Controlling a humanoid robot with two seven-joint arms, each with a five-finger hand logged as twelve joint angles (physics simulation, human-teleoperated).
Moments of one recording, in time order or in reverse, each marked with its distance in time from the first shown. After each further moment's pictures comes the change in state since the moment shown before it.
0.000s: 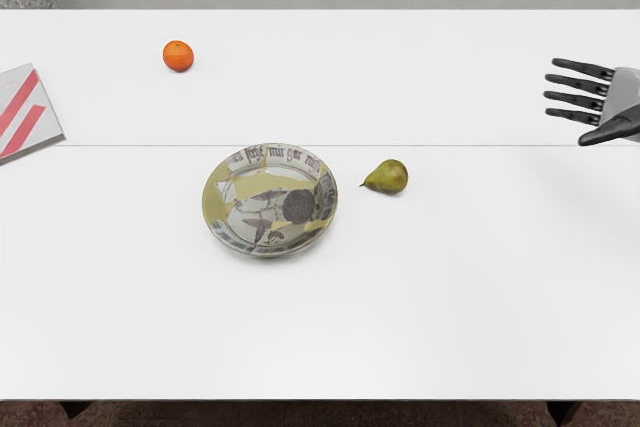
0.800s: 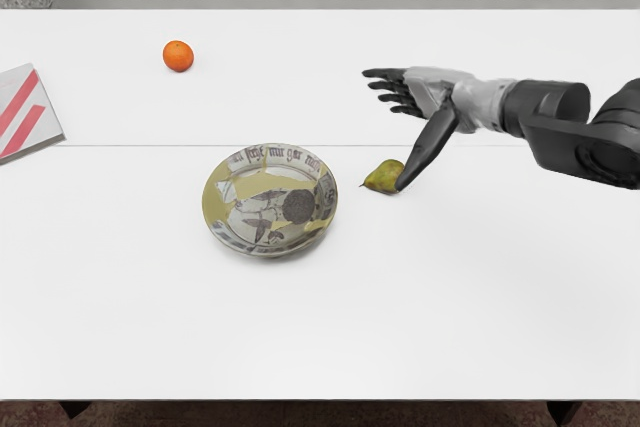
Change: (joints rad) left arm 0.000 0.000 0.000 0.000 0.000 0.000 0.000; right arm 0.189 0.347 -0.058 0.544 -0.731 -0.453 -0.219
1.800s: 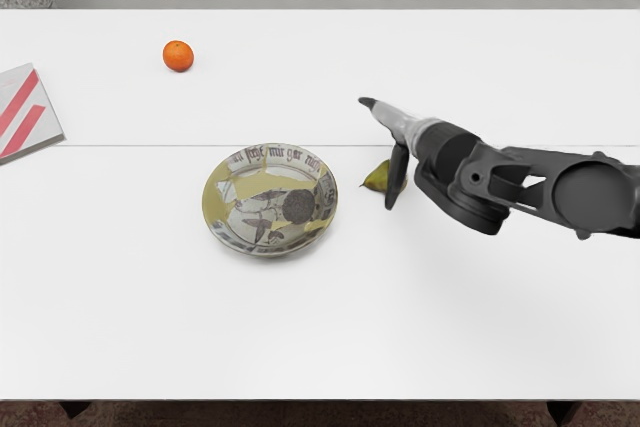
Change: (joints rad) left arm 0.000 0.000 0.000 0.000 0.000 0.000 0.000; right arm 0.378 0.206 -0.802 -0.178 -0.184 -0.497 -0.012
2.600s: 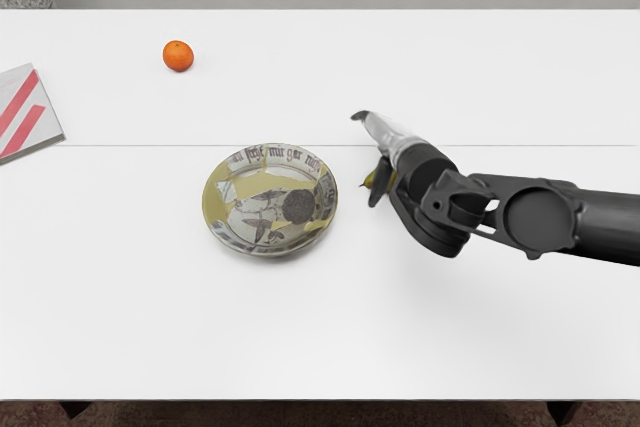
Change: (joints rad) left arm 0.000 0.000 0.000 0.000 0.000 0.000 0.000; right arm -0.058 0.122 -0.038 -0.116 -0.027 -0.154 0.000
